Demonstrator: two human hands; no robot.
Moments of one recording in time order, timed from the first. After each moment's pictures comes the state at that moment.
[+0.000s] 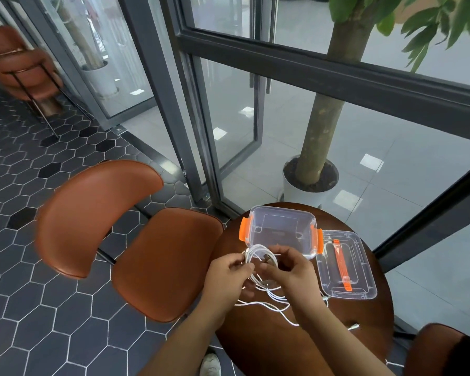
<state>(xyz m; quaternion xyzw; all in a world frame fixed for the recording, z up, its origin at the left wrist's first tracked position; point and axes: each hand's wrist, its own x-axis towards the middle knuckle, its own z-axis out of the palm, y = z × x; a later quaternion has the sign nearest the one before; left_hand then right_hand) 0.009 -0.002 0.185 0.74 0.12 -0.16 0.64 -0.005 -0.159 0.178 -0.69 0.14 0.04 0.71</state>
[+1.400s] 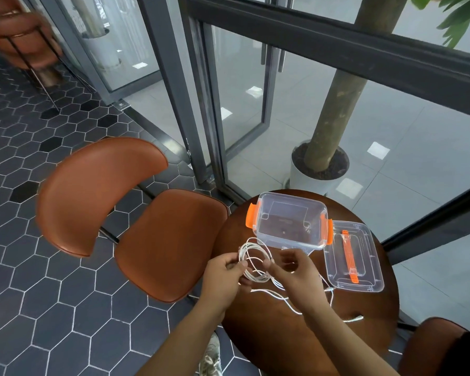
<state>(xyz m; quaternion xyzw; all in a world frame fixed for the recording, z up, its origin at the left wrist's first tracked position) 0.006 0.017 0.146 0.70 0.21 -0.17 0.66 -0.006 -0.154 0.143 -0.80 0.19 0.08 0.56</state>
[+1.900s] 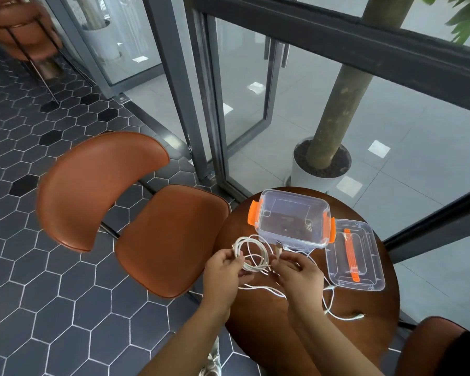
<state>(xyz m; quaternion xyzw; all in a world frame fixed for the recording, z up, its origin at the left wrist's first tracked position) 0.005 0.013 0.140 0.62 0.29 -0.11 0.72 -0.006 -0.133 0.123 -0.63 0.34 0.03 0.70</state>
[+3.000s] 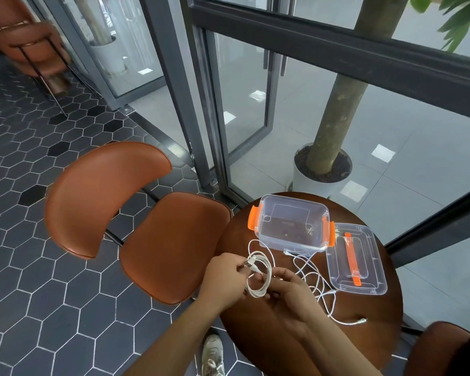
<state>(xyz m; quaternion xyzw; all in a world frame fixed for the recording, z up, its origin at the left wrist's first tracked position) 0.013 0.023 0.171 0.91 0.02 -0.18 0.37 -0.020 -0.131 0.150 -0.36 0.29 0.23 0.86</state>
